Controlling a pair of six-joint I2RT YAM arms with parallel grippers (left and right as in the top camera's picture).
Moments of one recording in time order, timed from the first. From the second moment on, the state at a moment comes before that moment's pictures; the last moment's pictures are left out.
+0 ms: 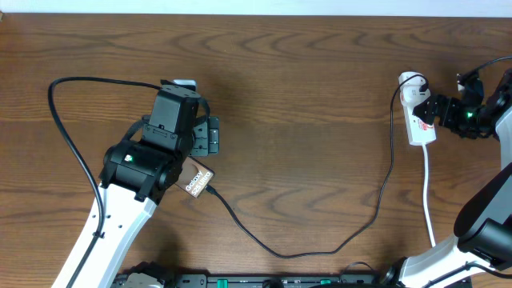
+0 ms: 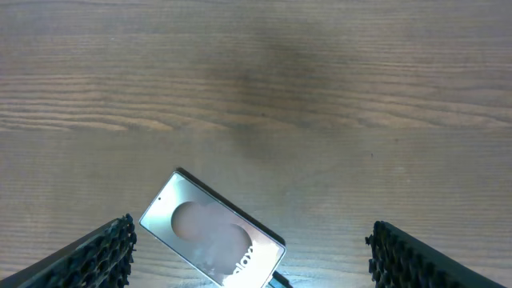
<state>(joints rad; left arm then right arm) -0.37 1.21 1.18 -0.90 -0.20 -0.27 -0.50 1.86 1.41 -0.82 -0.48 -0.20</state>
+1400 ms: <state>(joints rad) -0.37 1.21 1.18 -0.89 -0.20 -0.27 -0.51 2.16 1.78 -1.06 -0.54 -0.41</state>
